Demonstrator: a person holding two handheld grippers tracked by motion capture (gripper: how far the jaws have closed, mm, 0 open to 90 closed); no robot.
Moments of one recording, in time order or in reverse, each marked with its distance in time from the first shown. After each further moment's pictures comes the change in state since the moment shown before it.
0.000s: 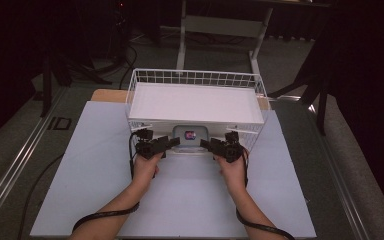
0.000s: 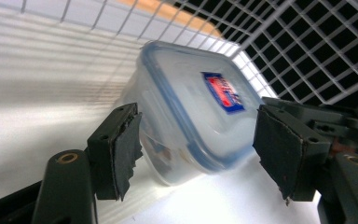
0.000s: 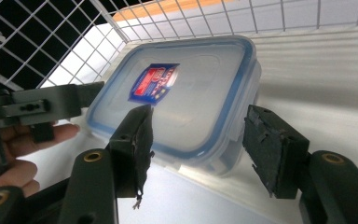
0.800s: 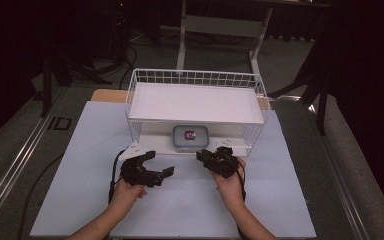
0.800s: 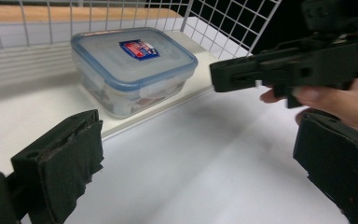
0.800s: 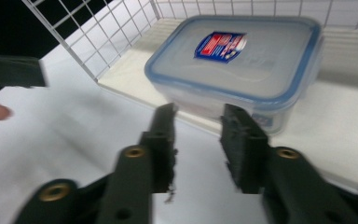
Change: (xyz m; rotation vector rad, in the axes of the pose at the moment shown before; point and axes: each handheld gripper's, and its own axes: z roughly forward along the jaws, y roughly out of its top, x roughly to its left) left arm -0.056 -0.032 -0.077 0.032 -0.025 0.320; right arm 0.050 -0.030 -0.020 0.008 -0.036 -0.173
